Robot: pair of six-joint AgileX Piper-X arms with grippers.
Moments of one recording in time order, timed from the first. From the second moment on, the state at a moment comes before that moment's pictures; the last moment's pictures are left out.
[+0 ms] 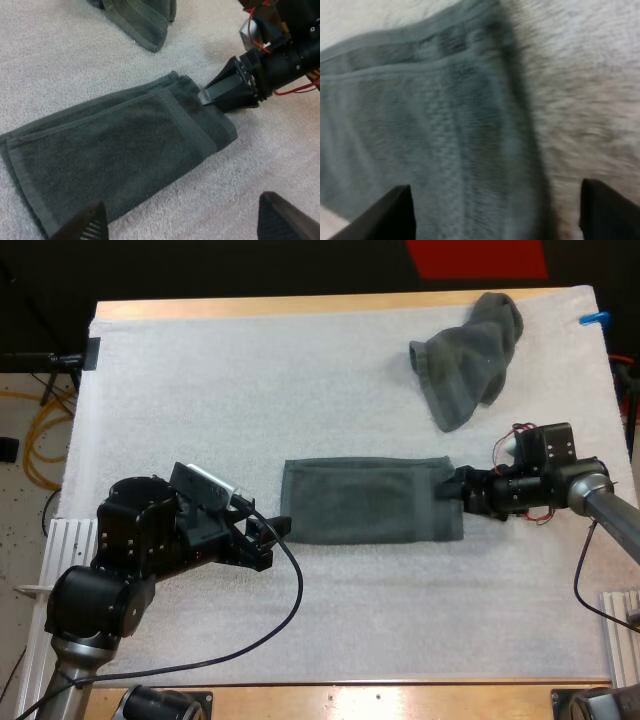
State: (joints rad) left arm -0.27 0.78 -0.85 0.87 0.53 -1.85; right arm 0.15 1.70 -0.83 0.42 -0.68 -1.42
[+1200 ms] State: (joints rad) left arm -0.27 0.78 -0.85 0.87 0.55 -1.85; right arm 0.26 1.45 -0.91 0.78 0.15 -1.72
